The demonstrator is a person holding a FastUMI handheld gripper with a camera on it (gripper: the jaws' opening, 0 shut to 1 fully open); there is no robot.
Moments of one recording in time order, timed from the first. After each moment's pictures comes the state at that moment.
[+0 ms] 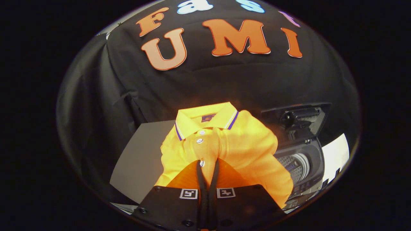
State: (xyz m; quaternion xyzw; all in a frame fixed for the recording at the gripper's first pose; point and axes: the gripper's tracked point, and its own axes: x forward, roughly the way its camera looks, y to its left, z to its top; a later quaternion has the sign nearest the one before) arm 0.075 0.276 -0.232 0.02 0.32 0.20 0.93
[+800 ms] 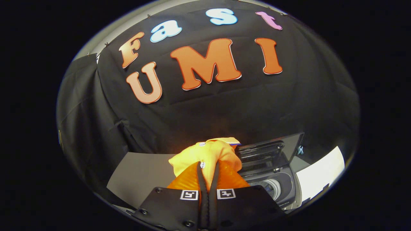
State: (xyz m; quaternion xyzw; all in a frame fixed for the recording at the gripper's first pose) arm 0.170 0.091 -0.144 0.05 0.25 0.18 0.95
